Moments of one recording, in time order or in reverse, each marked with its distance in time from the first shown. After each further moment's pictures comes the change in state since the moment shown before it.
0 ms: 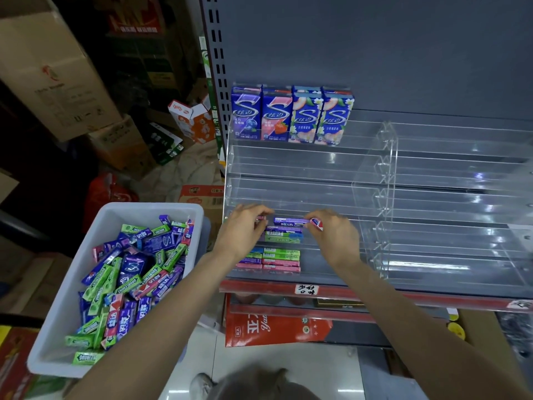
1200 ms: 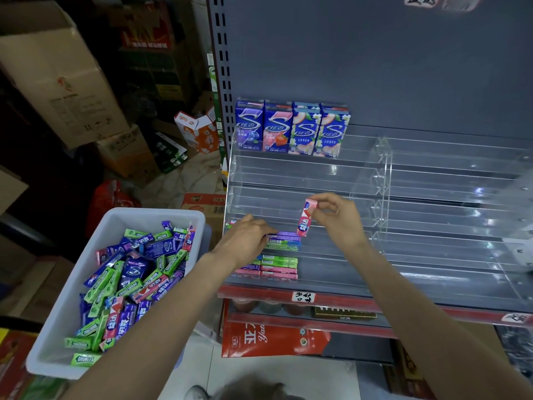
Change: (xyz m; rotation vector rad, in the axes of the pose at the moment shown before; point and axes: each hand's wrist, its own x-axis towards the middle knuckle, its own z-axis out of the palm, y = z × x) left_hand -0.002 0.012 -0.010 0.334 -0.273 0.125; right_hand 0.025 -0.007 -0.033 0.820 -0.061 0.132
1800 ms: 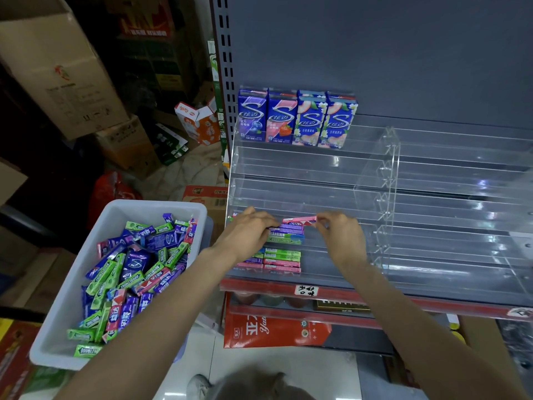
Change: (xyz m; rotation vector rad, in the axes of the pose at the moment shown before) left_hand -0.002 -0.003 0.002 -0.037 0.042 0.030; right_hand -0.019 0.029 0.010 -0.770 0.070 -0.079
